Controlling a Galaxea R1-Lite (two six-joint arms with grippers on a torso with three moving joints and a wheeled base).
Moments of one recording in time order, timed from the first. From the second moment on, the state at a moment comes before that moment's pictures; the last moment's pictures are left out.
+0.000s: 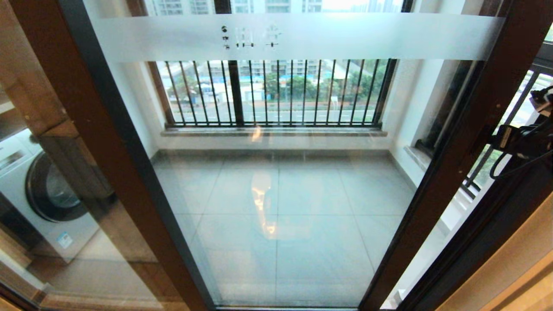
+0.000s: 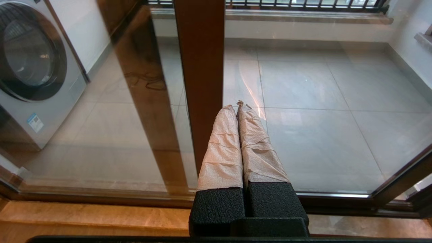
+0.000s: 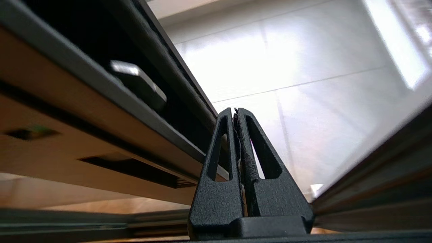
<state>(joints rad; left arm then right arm) 0.00 0.00 -0.02 0.04 0.00 0.00 -0.38 1.86 -1.27 -0.27 0.47 0.12</state>
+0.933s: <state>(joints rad) 0.00 0.00 -0.02 0.04 0.00 0.00 -0.22 1.81 -1.23 -0.29 0.37 0.13</state>
